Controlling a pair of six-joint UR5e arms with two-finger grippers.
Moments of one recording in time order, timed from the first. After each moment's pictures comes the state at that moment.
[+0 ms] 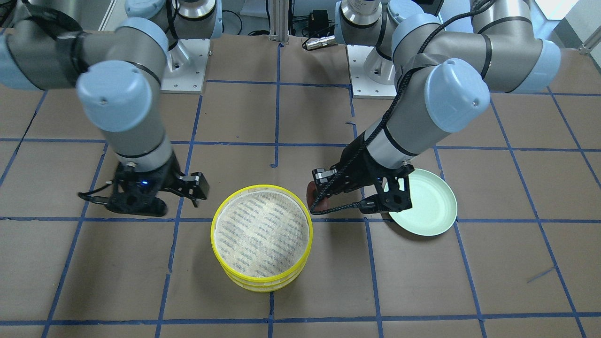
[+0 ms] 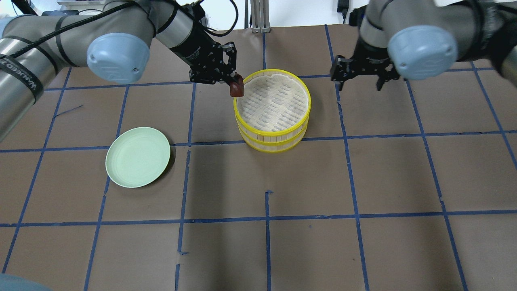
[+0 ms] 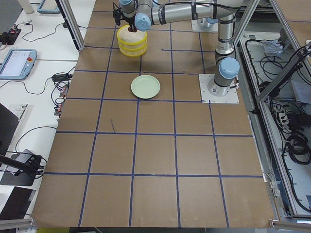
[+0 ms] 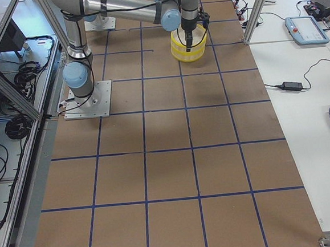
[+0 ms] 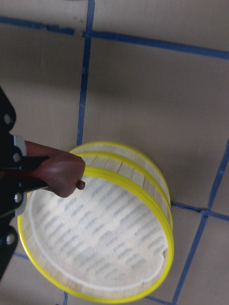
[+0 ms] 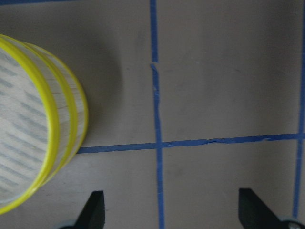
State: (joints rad) left arm -1.67 -1.90 -1.50 -1.24 1.09 -0.39; right arm 1.51 -1.39 1.59 -1.78 -1.59 -0.02
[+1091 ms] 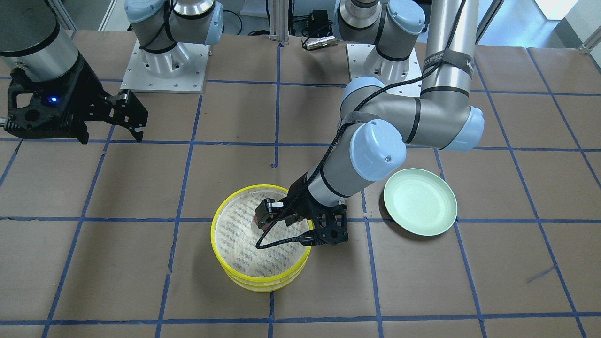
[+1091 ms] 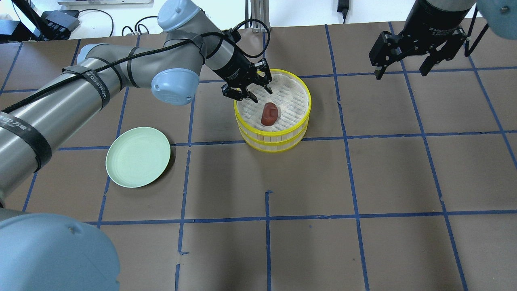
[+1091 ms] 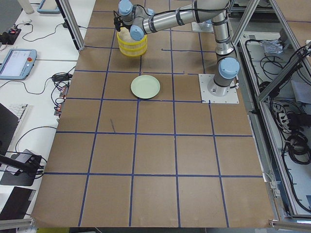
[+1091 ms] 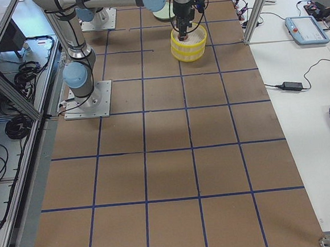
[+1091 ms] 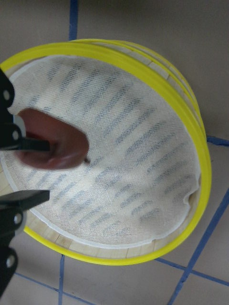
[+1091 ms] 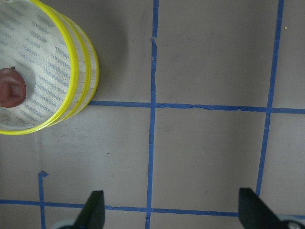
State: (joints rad) left arm -1.75 -2.03 -1.53 -1.02 1.09 -0.46; right arm 1.50 -1.49 1.48 -1.54 -1.53 -0.13
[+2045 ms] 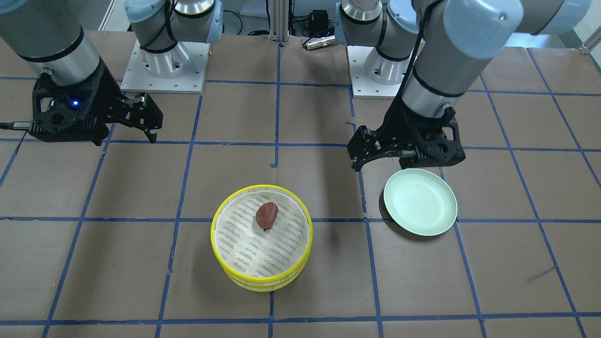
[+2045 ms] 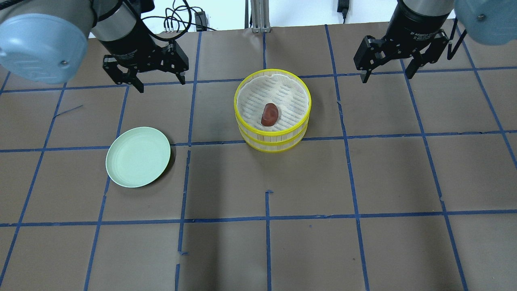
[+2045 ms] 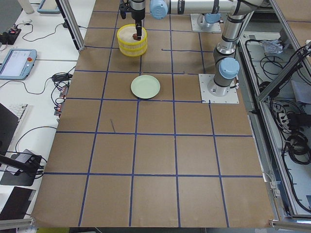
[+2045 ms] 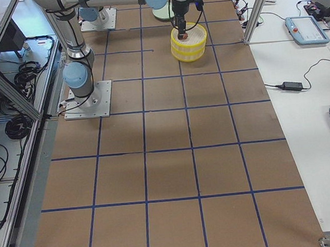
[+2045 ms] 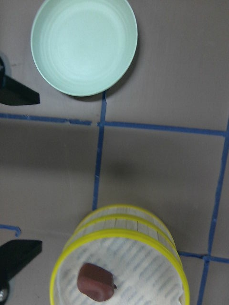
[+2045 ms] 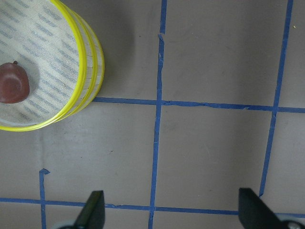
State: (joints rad) left arm -1.59 -1.65 -1.52 -1.50 1.53 -0.12; right arm 1.54 -1.48 1.48 -1.55 -1.56 -0.10
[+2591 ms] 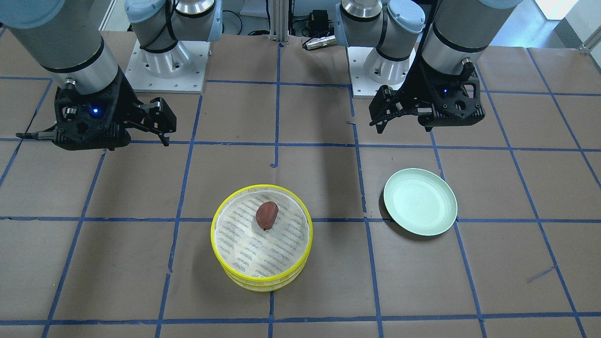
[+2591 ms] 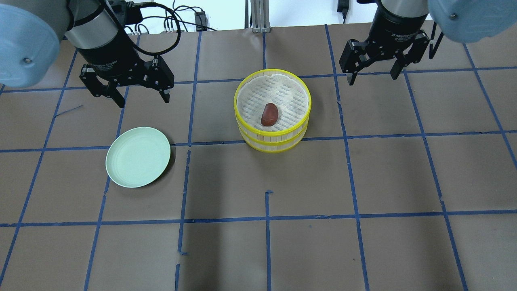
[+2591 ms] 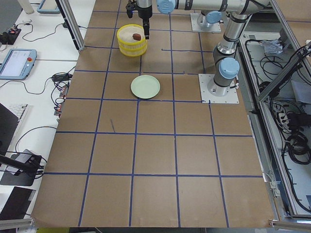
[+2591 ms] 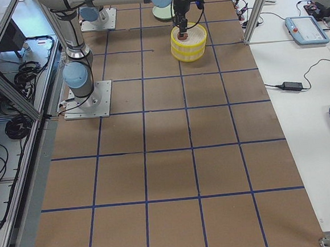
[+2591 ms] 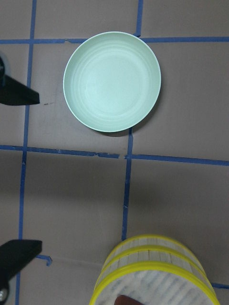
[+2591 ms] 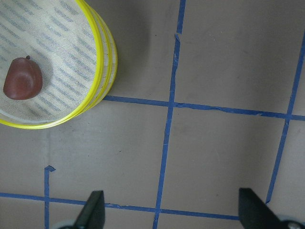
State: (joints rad) left arm -1.59 -1.61 -1.54 -1.62 1.56 -0.08; right arm 1.59 -1.43 1.45 -1.54 -1.56 -0.10
